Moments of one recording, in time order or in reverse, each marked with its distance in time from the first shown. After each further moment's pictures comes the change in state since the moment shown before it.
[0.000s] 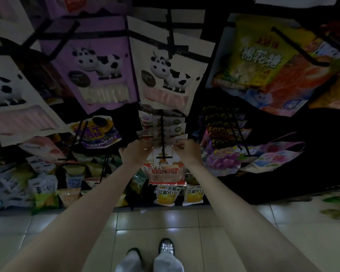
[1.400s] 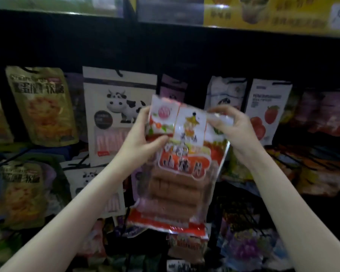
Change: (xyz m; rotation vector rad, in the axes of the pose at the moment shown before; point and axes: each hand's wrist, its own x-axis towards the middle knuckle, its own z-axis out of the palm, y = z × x) left_hand -0.184 -0.009 -0.330 -0.892 0.381 1.047; right_hand -0.161 -0.286 -0.213 0.518 0.330 -0.790
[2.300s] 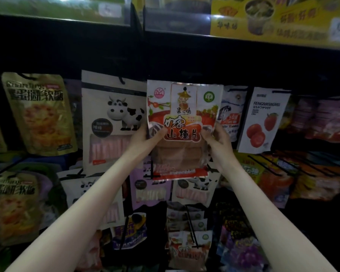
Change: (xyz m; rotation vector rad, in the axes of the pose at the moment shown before) left_hand 0.048 -0.056 -0.008 0.142 0.104 -0.216; right_hand 0.023 0.061 0.038 0.247 0.084 0.090
